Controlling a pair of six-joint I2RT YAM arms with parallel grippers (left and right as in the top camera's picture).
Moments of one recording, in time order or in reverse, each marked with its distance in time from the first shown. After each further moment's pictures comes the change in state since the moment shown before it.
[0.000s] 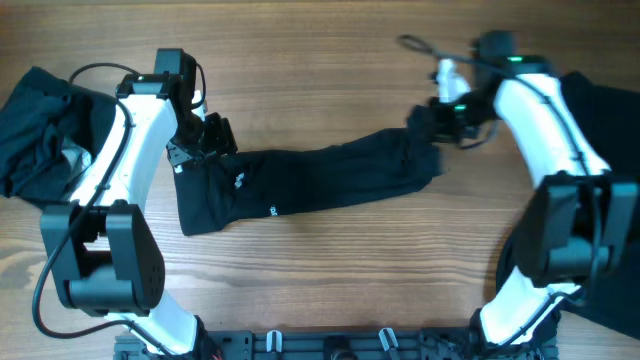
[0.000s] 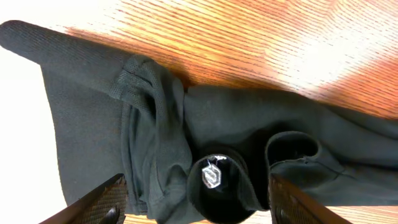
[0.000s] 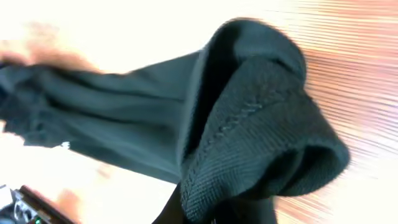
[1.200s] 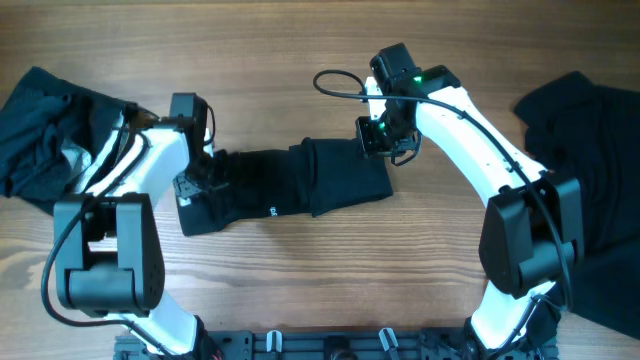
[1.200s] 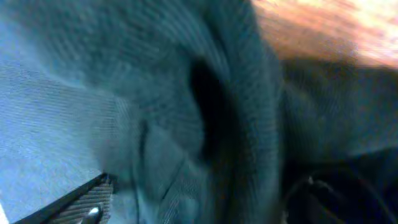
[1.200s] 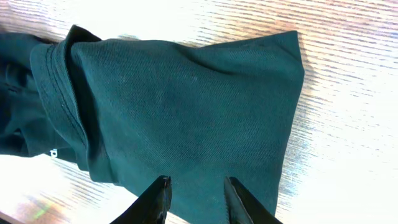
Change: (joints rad) left arm 0.000 -0.002 -0.333 0.290 -0.028 -0.003; right arm 0.291 0.013 0.000 0.036 0.217 0.211
